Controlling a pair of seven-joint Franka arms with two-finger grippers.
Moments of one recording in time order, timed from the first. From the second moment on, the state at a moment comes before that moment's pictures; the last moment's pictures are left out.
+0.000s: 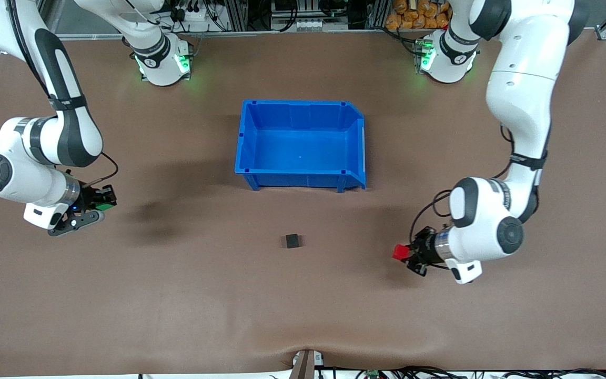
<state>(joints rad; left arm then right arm) -0.23 0.83 -0.06 -1.38 -0.33 2.23 -1.34 -0.04 0.31 -0.02 -1.95 -0.02 2.14 -0.44</state>
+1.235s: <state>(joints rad) -0.47 0.98 -0.06 -1.25 -0.33 2.48 -1.91 0.05 0.31 0.01 -1.89 -0.02 2.12 -0.51</state>
